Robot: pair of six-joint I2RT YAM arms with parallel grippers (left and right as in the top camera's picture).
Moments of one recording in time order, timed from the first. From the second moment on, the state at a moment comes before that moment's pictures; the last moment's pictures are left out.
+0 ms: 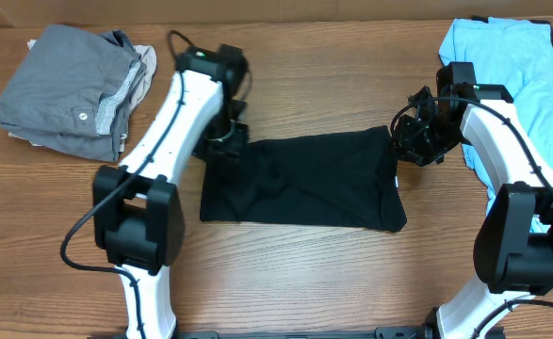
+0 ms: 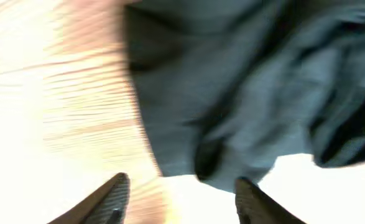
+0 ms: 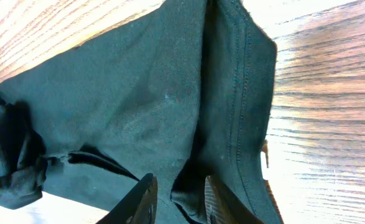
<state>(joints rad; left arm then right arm) -0.29 2.10 1.87 -1.50 0.00 -0.08 -0.05 1.89 1.43 -1.03 -0.41 0.17</state>
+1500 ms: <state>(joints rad) -0.57 2.10 1.59 -1.09 0.24 -0.11 -0.05 1.89 1.43 -1.03 -0.41 0.17</state>
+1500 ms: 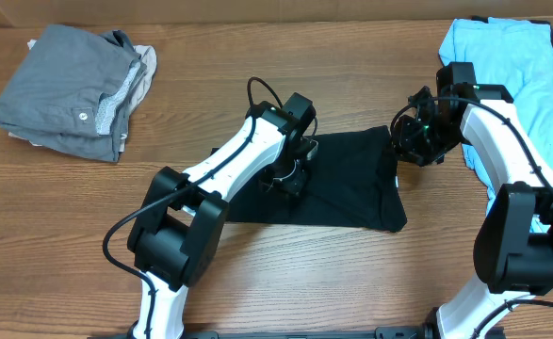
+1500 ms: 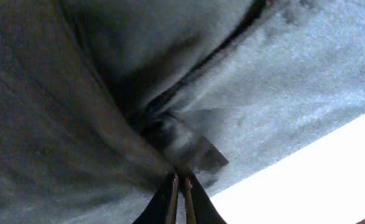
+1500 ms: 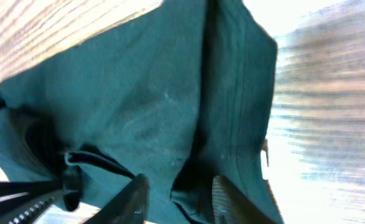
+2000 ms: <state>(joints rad) -0.30 2.10 2.16 -1.38 0.24 -0.05 -0.05 1.89 1.37 -1.01 -0.36 0.17</state>
